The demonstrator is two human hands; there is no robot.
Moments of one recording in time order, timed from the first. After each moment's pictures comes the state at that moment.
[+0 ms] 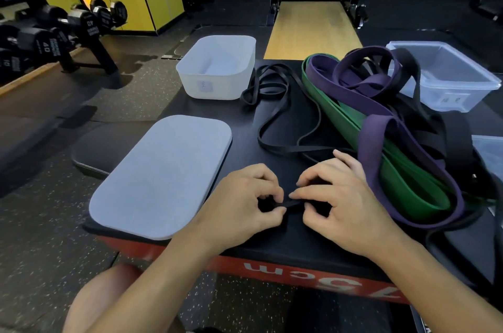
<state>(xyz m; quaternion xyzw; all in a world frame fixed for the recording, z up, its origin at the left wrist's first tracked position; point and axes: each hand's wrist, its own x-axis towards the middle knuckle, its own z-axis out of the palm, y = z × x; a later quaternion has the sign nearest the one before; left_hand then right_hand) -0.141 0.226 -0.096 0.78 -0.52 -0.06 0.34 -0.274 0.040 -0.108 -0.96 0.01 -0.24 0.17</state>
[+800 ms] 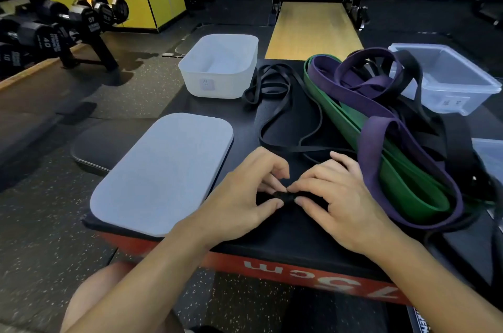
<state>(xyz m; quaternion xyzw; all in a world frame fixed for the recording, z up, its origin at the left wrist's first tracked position) -0.139 0.223 -0.086 0.72 -0.52 -0.14 0.44 -0.271 0.035 -0.114 -0.96 -0.01 -0.24 0.14</state>
